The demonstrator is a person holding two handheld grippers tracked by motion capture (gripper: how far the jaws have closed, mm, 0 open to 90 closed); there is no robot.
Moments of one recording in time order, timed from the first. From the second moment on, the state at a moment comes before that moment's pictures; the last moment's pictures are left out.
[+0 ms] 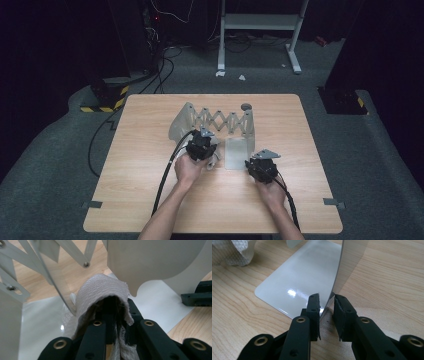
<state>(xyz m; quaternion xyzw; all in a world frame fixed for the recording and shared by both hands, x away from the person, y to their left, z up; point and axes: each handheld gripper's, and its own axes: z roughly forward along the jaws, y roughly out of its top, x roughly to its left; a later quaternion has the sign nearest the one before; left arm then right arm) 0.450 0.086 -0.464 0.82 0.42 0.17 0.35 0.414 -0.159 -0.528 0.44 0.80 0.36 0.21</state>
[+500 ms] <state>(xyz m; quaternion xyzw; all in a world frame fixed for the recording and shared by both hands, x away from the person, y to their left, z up) 0.447 0.095 -0.438 0.80 0.43 0.19 0.37 0.414 -0.159 -0.528 0.44 0.80 0.36 0.21</state>
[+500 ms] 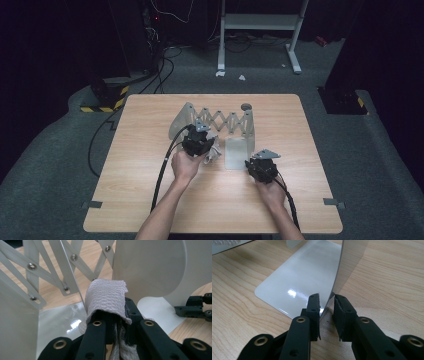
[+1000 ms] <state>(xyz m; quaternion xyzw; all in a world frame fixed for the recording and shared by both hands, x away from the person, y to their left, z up) 0.446 0.095 -0.412 0.79 0.43 0.21 0.39 0.414 -0.159 -0.528 0.43 0.80 0.36 0.21</state>
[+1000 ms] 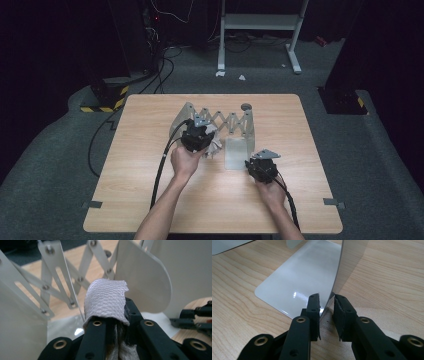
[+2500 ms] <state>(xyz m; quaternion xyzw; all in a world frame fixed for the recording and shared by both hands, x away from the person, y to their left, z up) 0.462 0.079 -0.455 0.80 0.45 0.21 0.35 0.414 -0.159 -0.528 0.43 0.80 0.36 0.21</state>
